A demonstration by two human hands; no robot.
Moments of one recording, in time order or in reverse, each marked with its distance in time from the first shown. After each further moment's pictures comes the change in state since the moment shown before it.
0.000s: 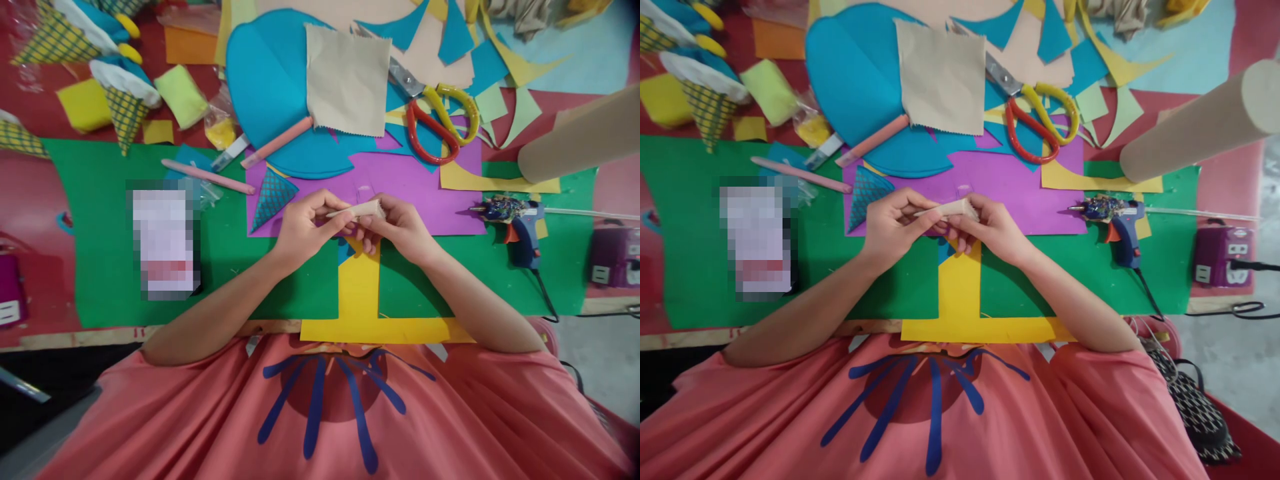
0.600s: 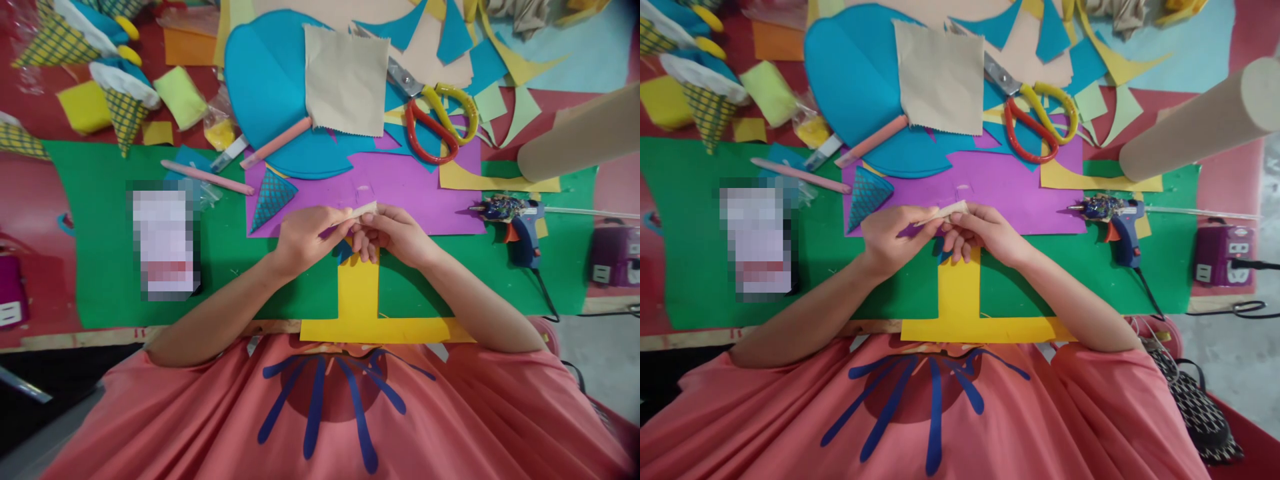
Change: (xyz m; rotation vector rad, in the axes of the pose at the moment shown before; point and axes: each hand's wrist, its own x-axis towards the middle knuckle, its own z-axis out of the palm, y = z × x) left_hand -0.006 -0.012 -0.010 0.651 0.050 0.586; right_hand 0.001 0.004 0.002 0.246 -0.126 0.169
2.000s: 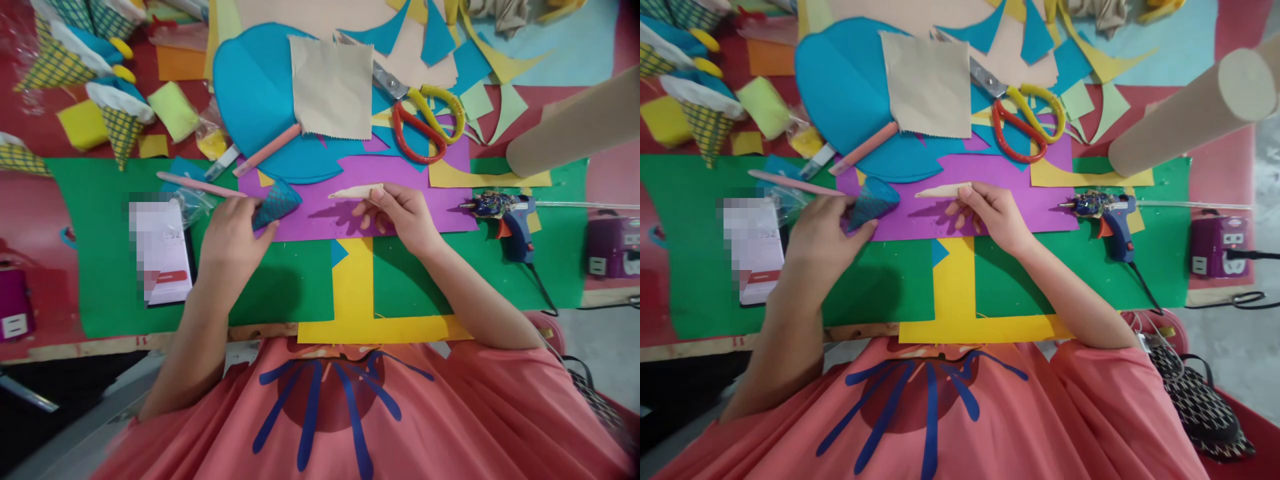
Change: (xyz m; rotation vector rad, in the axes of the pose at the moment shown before) left_hand -0.011 -0.014 -0.069 0.510 -0.298 -0.496; right_hand -0.002 -0.016 -0.009 -0.435 0.319 -0.365
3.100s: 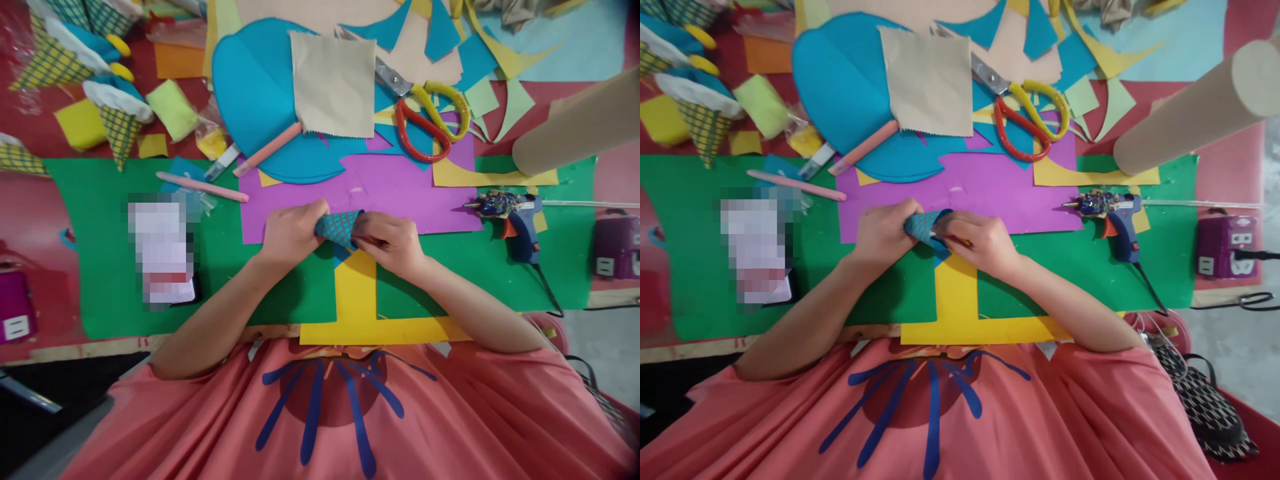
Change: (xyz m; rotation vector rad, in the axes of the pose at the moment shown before) left_hand 0.024 0.043 0.035 0.048 -0.135 0.336; right_hand -0.019 0.016 0.014 -0.665 -0.054 -0.704
